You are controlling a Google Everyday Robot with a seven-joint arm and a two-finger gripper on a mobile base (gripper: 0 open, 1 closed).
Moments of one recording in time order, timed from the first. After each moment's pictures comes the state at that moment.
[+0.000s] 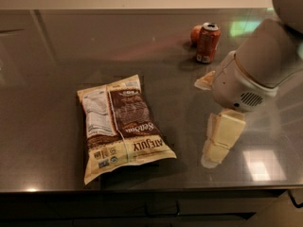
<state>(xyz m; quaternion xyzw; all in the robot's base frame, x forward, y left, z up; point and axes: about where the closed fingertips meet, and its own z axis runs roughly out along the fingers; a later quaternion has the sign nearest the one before) 0.402 -0.108 0.902 -0.66 0.73 0.11 0.17</state>
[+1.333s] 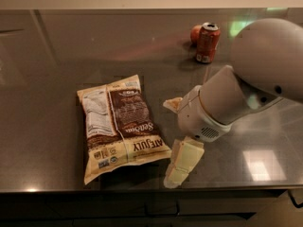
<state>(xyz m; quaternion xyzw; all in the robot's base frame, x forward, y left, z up) 0.393 -0.038 0.846 -0.67 0.69 0.16 0.23</state>
